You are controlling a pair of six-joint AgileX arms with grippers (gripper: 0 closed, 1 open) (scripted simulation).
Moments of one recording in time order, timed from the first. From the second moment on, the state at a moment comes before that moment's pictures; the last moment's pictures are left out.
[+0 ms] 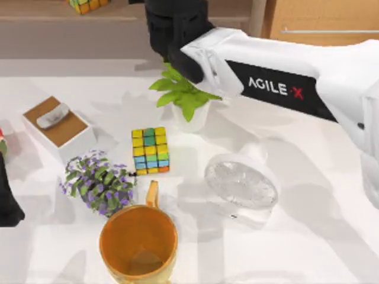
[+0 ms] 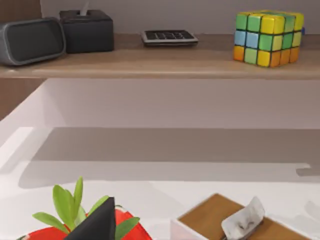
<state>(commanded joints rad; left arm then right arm) 0.00 0.00 0.00 0.00 0.00 0.00 0.71 2.38 1.94 0.43 0.68 -0.04</state>
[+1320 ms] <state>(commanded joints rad) 0.00 0.00 0.00 0.00 0.00 0.00 -0.17 1.29 0.71 0.50 -0.50 0.51</state>
